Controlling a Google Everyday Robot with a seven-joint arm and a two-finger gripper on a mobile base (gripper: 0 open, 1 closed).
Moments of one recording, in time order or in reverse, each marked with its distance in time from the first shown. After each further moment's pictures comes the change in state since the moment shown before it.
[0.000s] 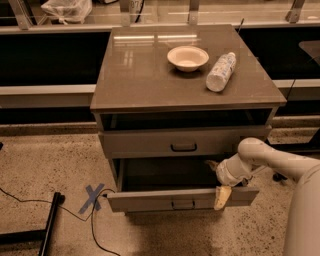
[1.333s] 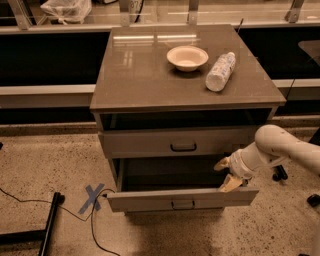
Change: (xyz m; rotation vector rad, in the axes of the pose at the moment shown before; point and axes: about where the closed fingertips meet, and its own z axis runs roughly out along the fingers) arm -0.015 0.005 -0.078 0.017 0.010 0.023
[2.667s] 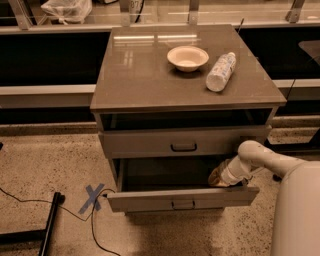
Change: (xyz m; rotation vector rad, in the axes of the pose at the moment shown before) arm 0.058 -0.030 0.103 0.035 0.037 -0.035
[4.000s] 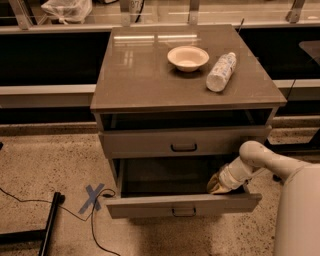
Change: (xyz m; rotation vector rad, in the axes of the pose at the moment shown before) arm -0.016 0.032 0.001 -0.126 -0.083 -0.059
